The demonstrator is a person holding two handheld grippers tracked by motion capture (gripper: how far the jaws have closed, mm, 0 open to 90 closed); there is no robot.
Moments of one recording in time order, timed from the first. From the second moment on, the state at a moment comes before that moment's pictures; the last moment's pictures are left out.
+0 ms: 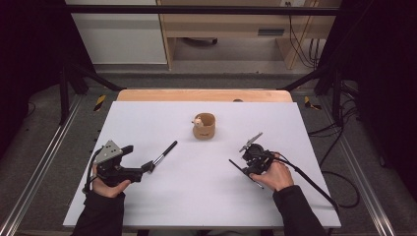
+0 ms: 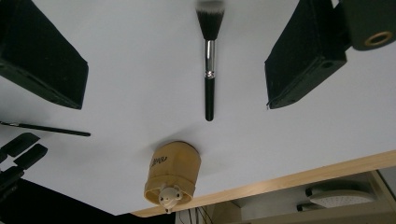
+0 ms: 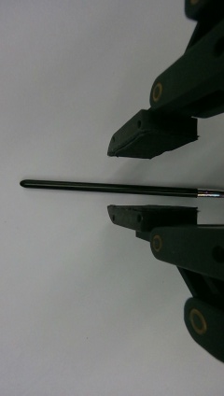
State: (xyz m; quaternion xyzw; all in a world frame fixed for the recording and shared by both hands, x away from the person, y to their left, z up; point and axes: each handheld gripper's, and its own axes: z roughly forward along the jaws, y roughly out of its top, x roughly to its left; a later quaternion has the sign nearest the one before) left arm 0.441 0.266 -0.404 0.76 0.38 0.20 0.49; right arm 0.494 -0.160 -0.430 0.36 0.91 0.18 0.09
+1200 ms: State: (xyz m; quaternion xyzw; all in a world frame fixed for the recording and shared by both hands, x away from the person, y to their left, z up) left arm 0.442 0.264 -0.406 0.76 0.37 0.20 0.48; right arm 0.499 -0.151 -0.449 0.36 0.92 0.14 0.06
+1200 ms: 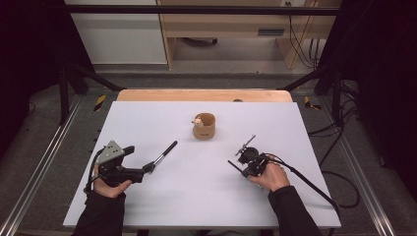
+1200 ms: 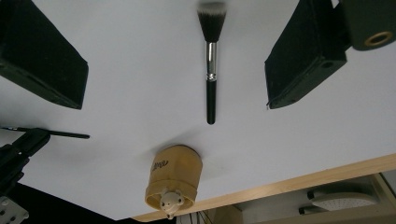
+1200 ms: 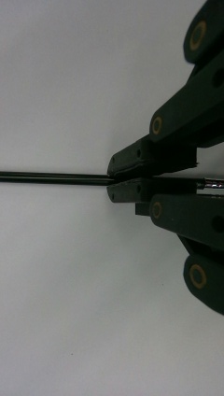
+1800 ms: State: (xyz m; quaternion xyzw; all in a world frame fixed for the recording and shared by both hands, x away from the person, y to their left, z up) left arm 0.441 0.261 -0.405 0.77 0.37 0.20 0.48; right arm 0.494 -0.156 -0.434 0.36 0.91 0.18 0.06
